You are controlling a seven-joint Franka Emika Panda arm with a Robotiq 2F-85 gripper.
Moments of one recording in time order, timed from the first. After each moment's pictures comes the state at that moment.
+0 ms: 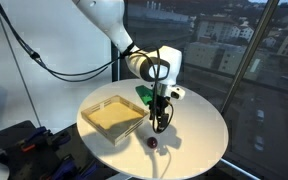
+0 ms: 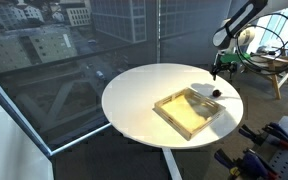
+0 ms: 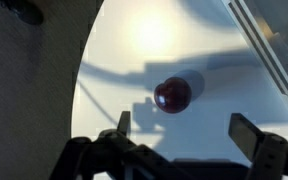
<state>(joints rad) -0.22 0.54 -0.24 -1.93 0.04 2.31 0.19</state>
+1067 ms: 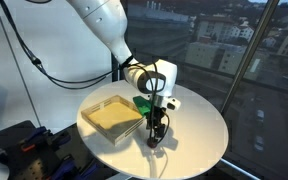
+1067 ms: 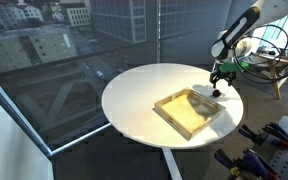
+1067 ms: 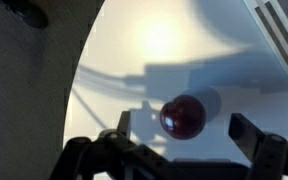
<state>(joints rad) -0.22 0.62 -0.24 -1.94 0.03 2.38 0.19</state>
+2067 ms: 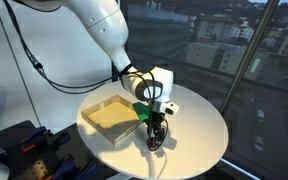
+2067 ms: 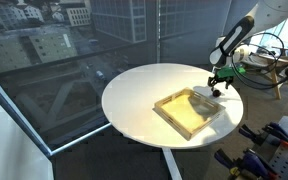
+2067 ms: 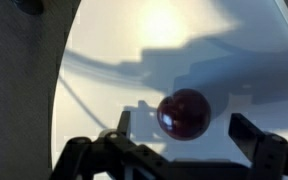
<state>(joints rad) -0.20 0.69 -0.24 -1.94 0.03 2.49 0.21</state>
